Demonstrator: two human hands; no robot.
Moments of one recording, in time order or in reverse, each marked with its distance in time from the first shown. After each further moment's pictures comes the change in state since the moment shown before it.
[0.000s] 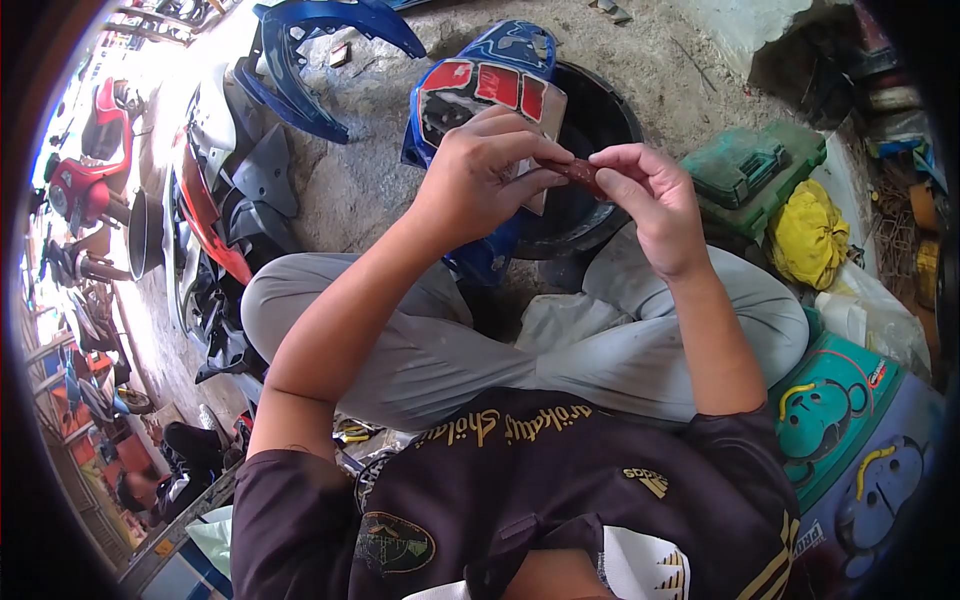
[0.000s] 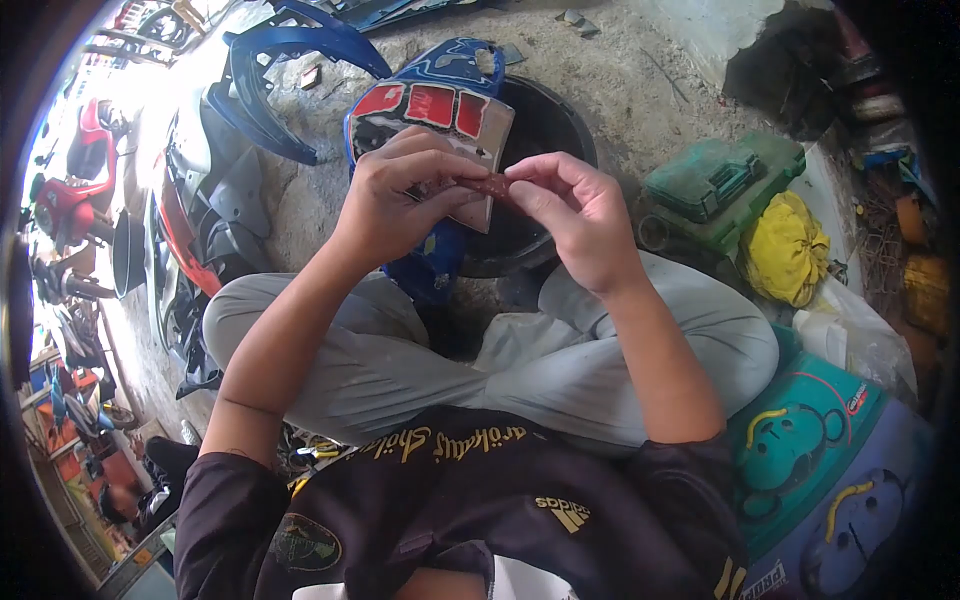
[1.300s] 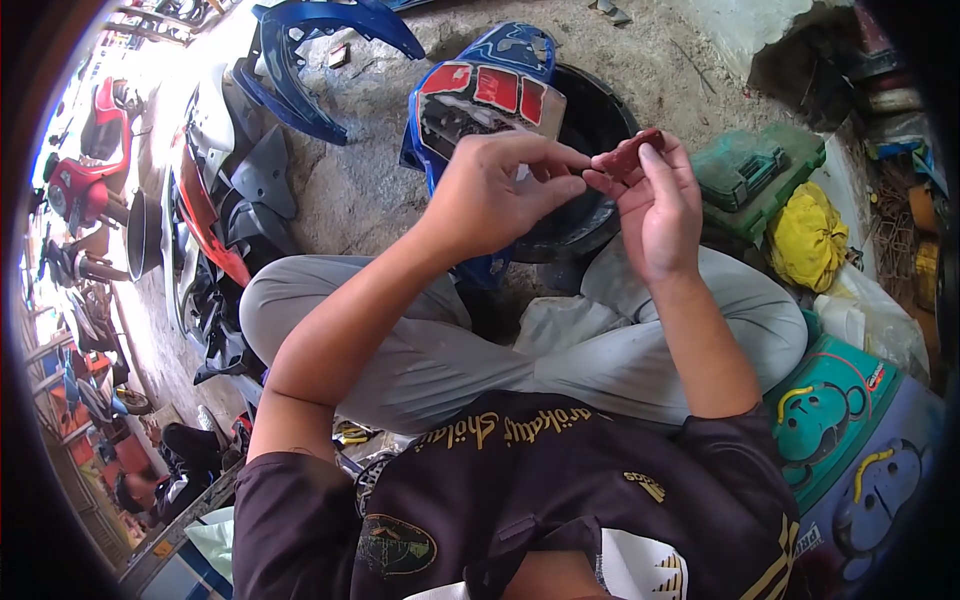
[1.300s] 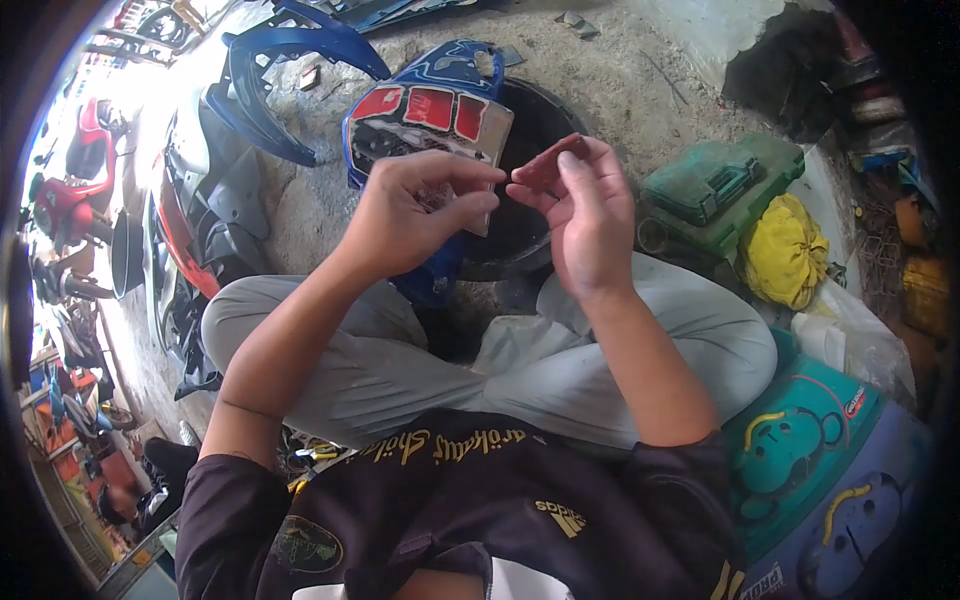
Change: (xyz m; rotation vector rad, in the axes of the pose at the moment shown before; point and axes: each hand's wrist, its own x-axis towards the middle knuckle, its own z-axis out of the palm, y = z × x) left_hand 0.001 0.017 0.008 -0.230 -0.078 -0.350; right_hand 0.007 0.017 0.013 0.428 0.245 -0.123
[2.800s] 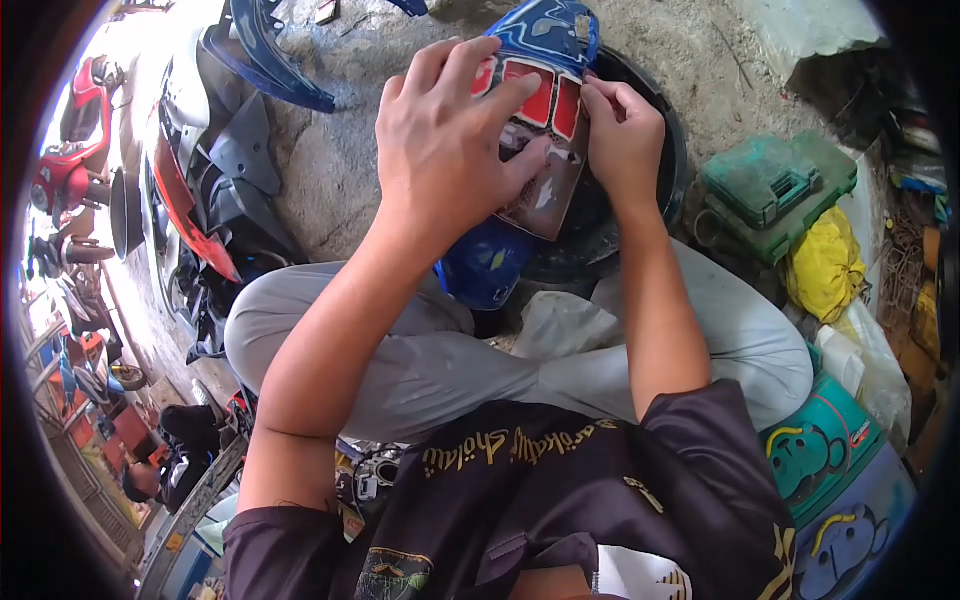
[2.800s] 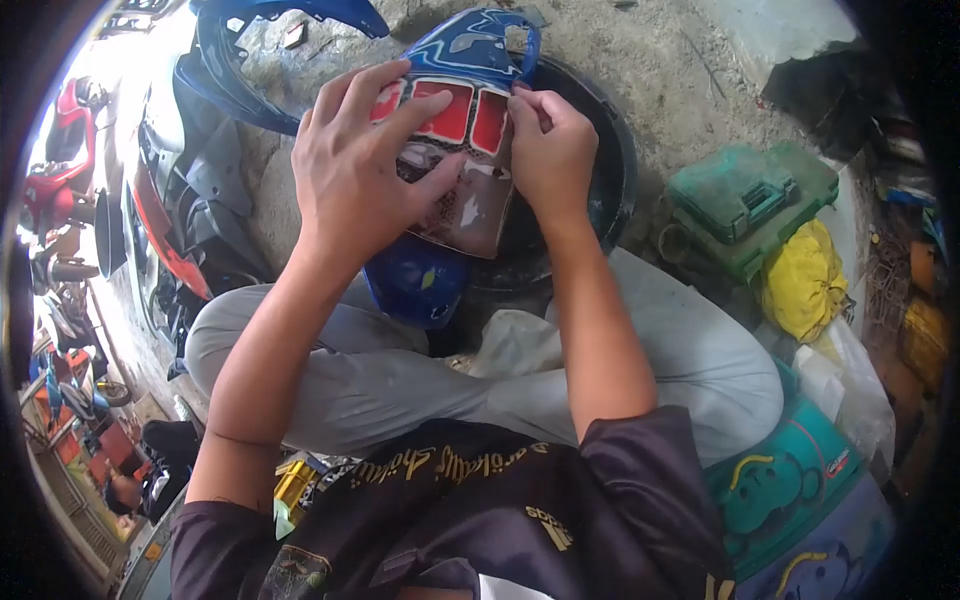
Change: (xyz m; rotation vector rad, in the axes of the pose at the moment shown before) left_hand 0.034 -0.055 -0.037 0.947 0.337 0.171; right_hand 0.118 0.090 0.012 -0.844 0.165 -0.098
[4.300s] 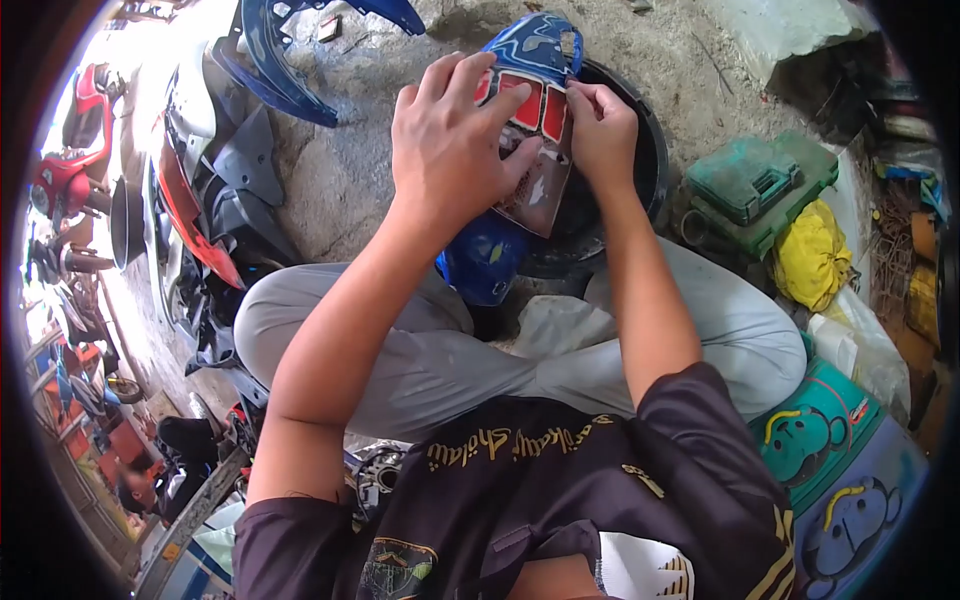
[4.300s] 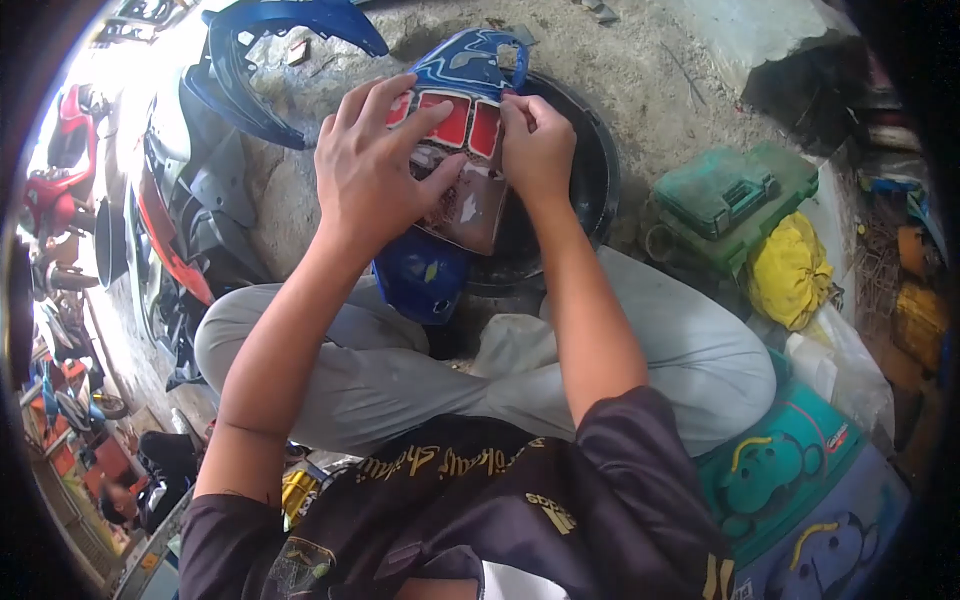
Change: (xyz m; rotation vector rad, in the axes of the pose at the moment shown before) left_hand 0.001 0.000 0.000 0.039 0.034 0.031; right_hand 0.009 0.018 0.008 0.007 0.002 -0.083
